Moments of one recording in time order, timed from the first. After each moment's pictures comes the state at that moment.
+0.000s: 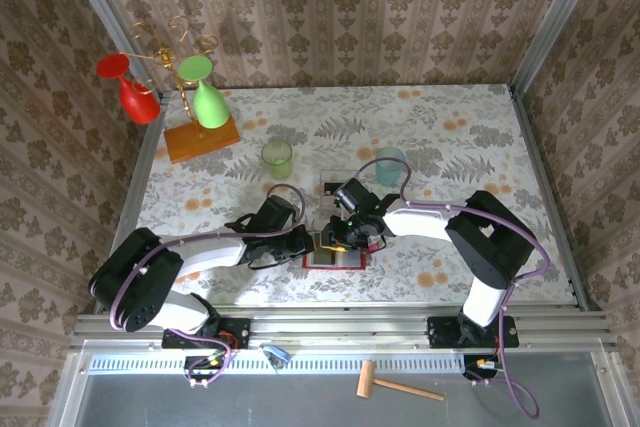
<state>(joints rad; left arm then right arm) -0.76 1.41 0.51 -0.04 0.36 -0.97 0.76 1.75 0.93 -0.25 -0.39 0.89</state>
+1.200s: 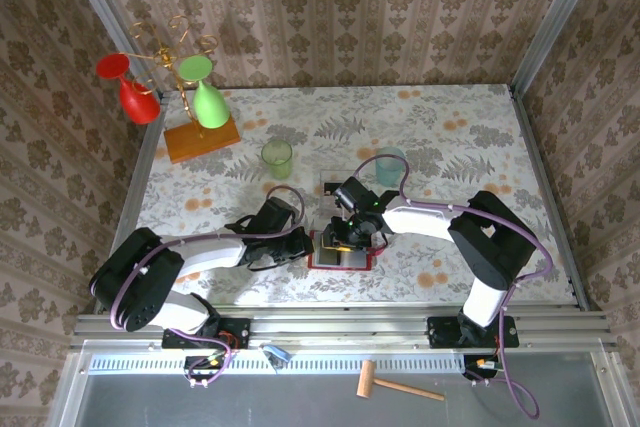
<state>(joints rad) -0.76 1.42 0.50 -0.03 0.36 -0.97 0.76 1.74 0.97 -0.38 -0.34 0.82</state>
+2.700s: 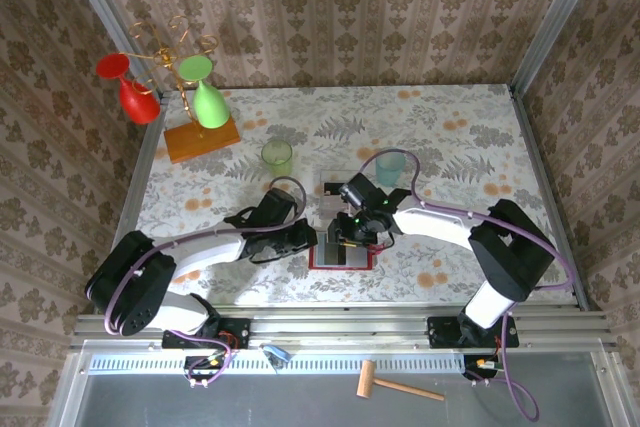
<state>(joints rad) -0.76 1.38 0.59 -0.11 0.36 -0.94 0.73 1.63 0.93 -0.41 -0.30 0.82</state>
